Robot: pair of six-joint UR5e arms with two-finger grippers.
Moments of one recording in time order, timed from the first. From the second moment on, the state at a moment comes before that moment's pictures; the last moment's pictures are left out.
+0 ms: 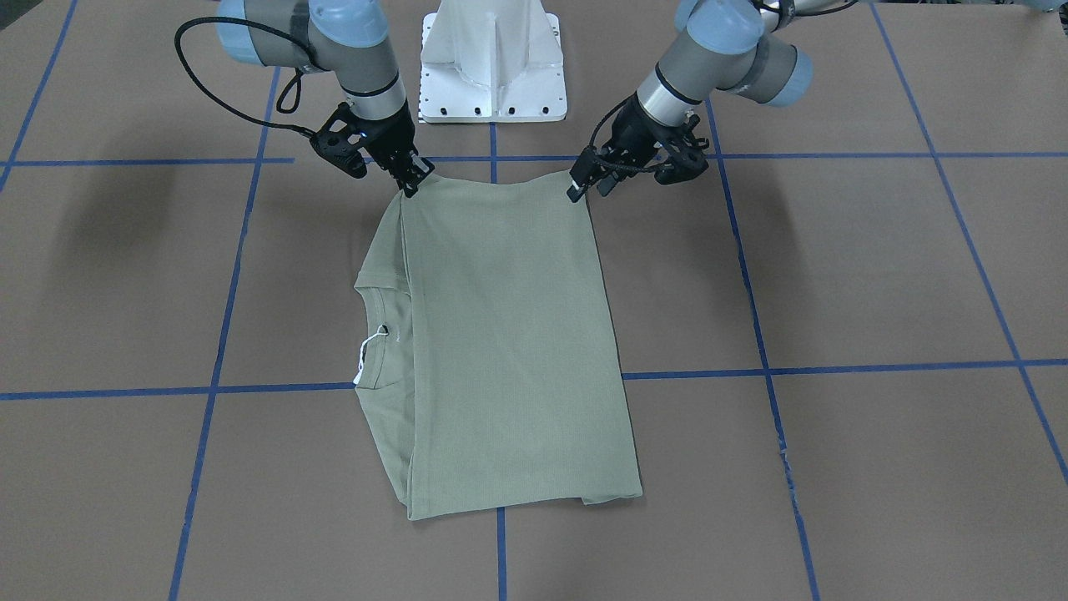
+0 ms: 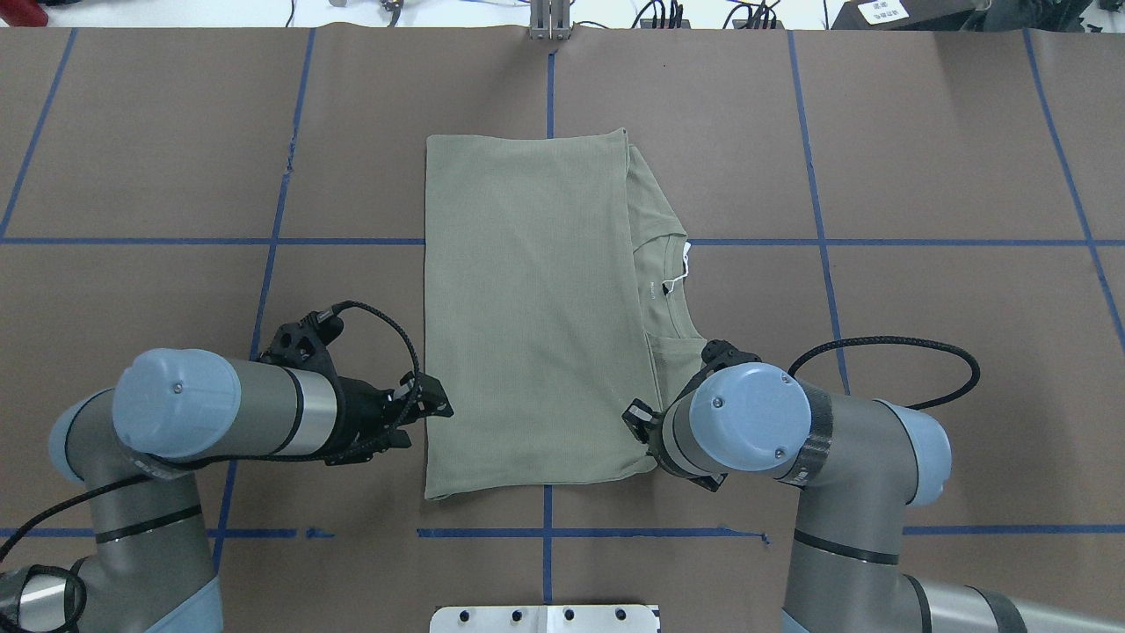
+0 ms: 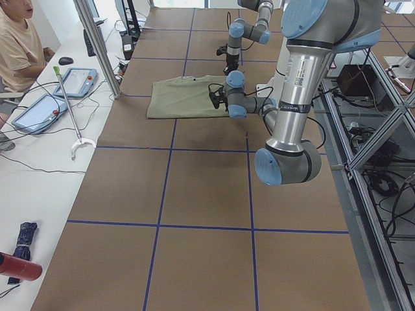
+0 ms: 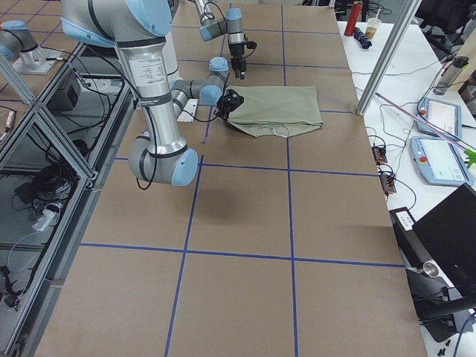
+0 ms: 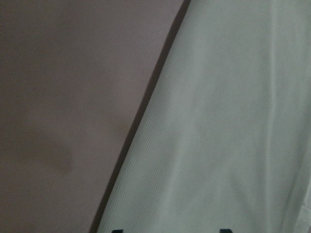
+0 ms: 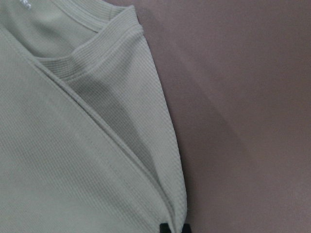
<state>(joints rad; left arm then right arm) -0.37 -1.83 -1.91 -2.19 -1.79 -1.91 0.31 -1.18 1.92 -1.48 1.74 2.06</state>
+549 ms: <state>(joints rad) -0.25 -1.83 -1.90 -2.09 -1.70 -1.89 0.31 -1.18 1.93 -1.48 1.74 2.06</state>
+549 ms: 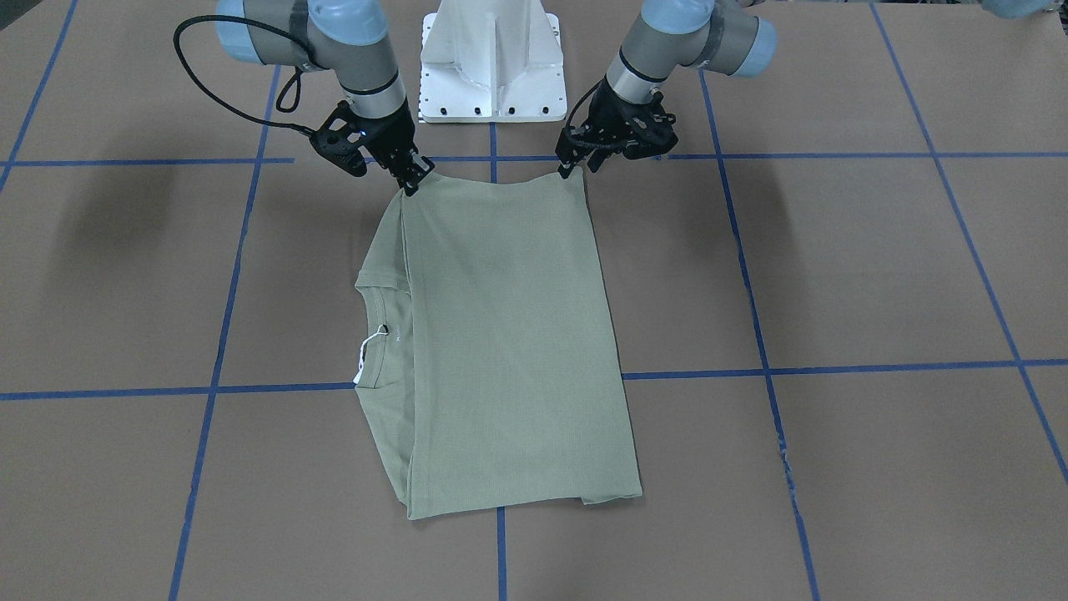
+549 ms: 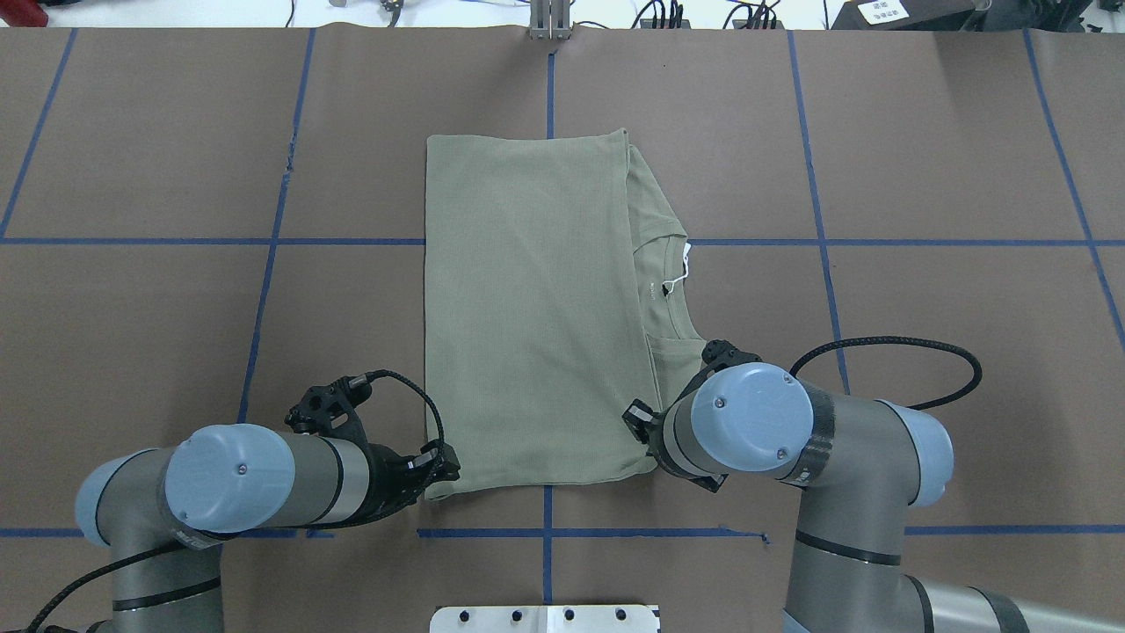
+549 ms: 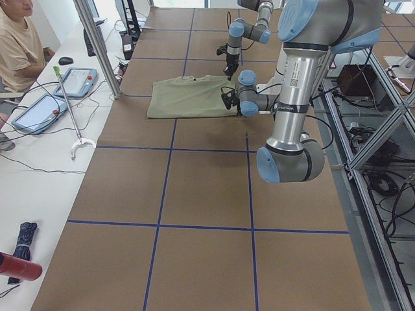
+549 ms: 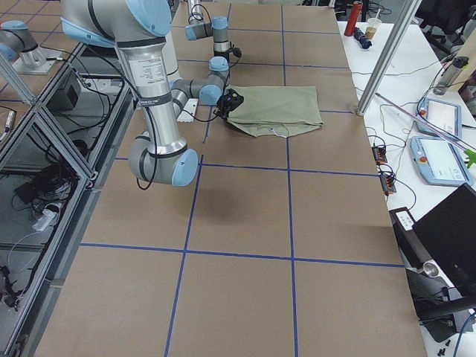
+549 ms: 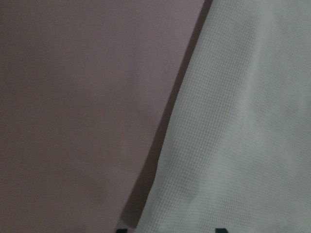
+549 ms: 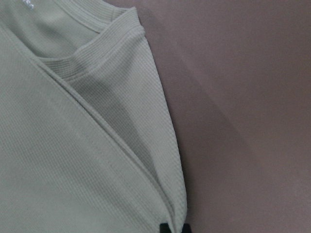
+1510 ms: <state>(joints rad) -0.25 -1.84 -1.90 -2.09 -1.68 -1.90 0.31 -1.18 1.93 -1.48 1.74 2.06</state>
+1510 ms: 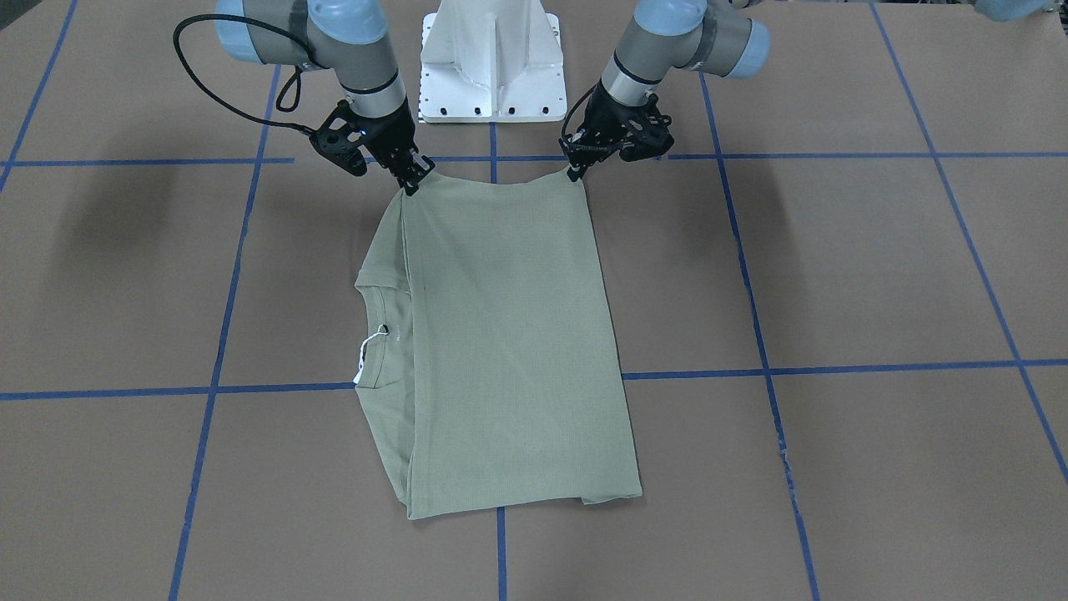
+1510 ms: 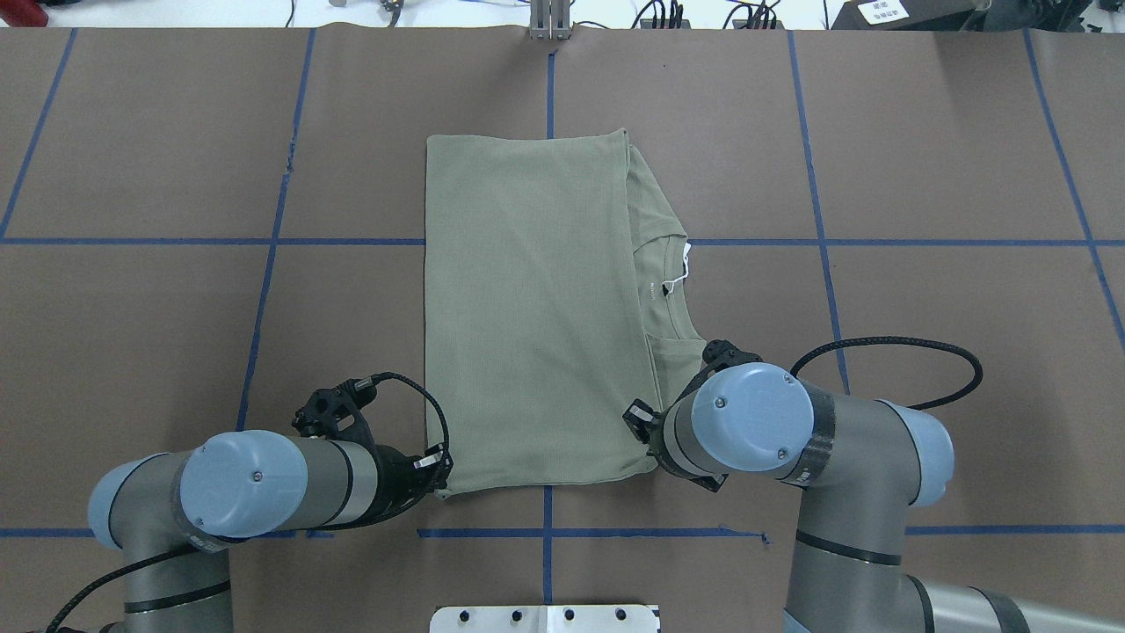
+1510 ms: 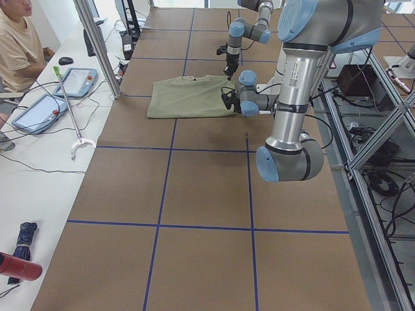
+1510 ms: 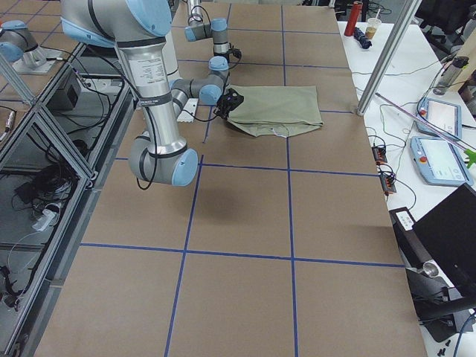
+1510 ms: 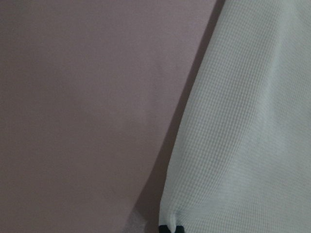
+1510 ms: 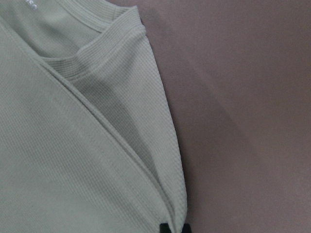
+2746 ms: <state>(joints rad) -0.41 -2.03 -2.07 -1.72 -1.75 -1.79 0.48 -1.24 2.16 -1.49 1.81 2.12</state>
